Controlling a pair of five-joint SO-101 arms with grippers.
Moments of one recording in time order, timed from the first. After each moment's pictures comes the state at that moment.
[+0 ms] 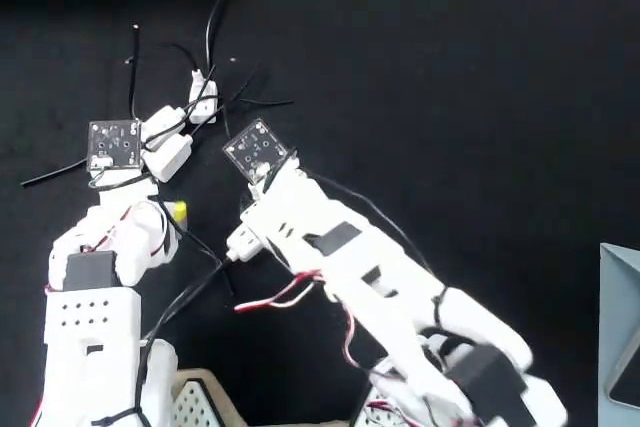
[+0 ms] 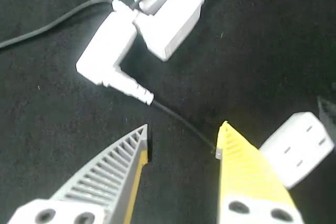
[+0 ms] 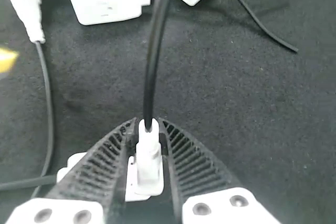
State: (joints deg) left arm -11.5 -60.8 65.7 55.3 -4.1; right arm -37.5 -21.1 60.6 12.6 8.7
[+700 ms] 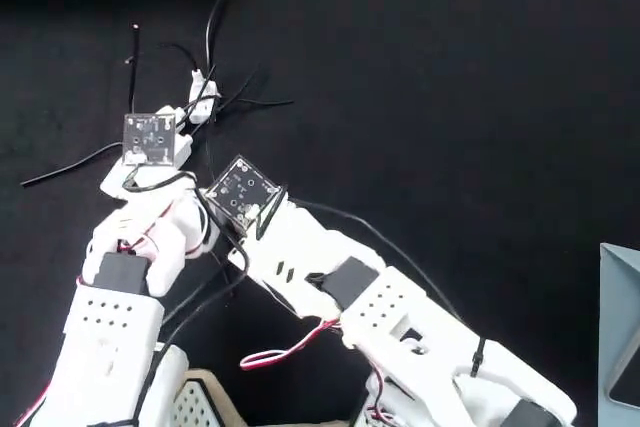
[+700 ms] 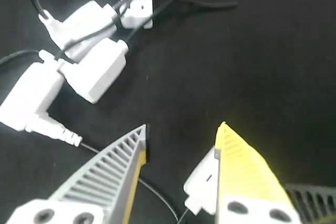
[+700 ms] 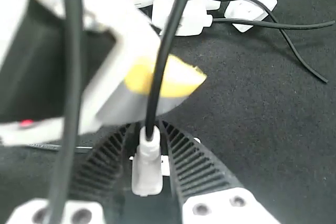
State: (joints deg) left arm 2.6 -60.8 67.7 44.5 6.2; right arm -46.0 -41.1 66.1 24.5 8.8
